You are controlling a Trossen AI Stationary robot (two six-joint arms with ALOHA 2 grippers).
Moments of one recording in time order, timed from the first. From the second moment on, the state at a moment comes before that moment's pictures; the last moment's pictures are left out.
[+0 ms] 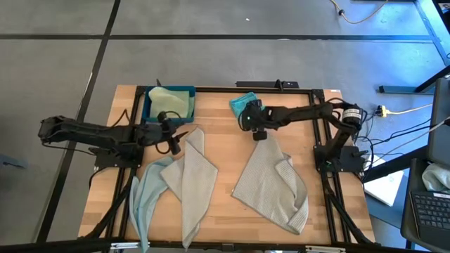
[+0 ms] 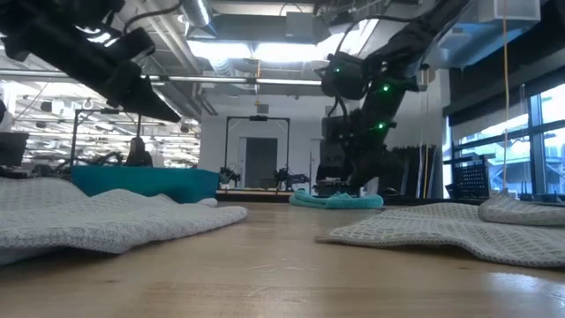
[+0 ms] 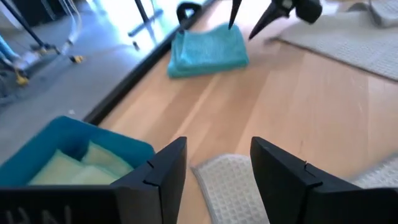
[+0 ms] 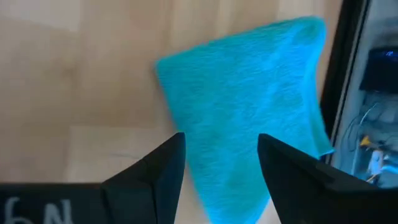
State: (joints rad) left arm 0.02 0.73 0.31 -0.06 -0.51 -0.05; right arm -0.30 1.76 1.01 -0.33 0.40 -0.64
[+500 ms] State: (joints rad) left arm 0.04 0.72 0.30 0.03 -0.59 0.10; right arm -0.37 1.82 1.01 -0.32 0.24 -0.69
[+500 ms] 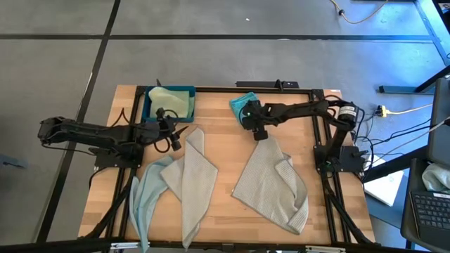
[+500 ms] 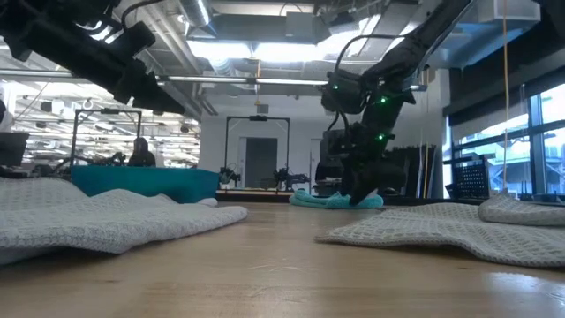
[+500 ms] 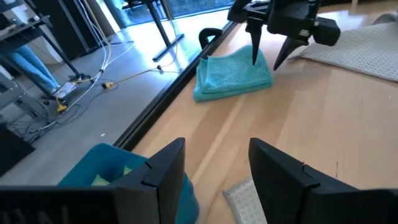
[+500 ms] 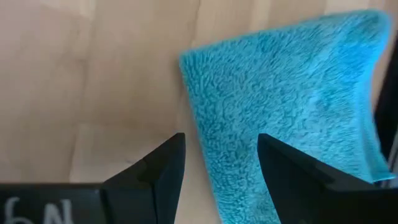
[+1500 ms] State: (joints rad) left arm 0.04 0.76 0.30 0.27 -0.44 0.63; right arm -0.33 1.90 1.12 -0.21 -0.06 -0.58
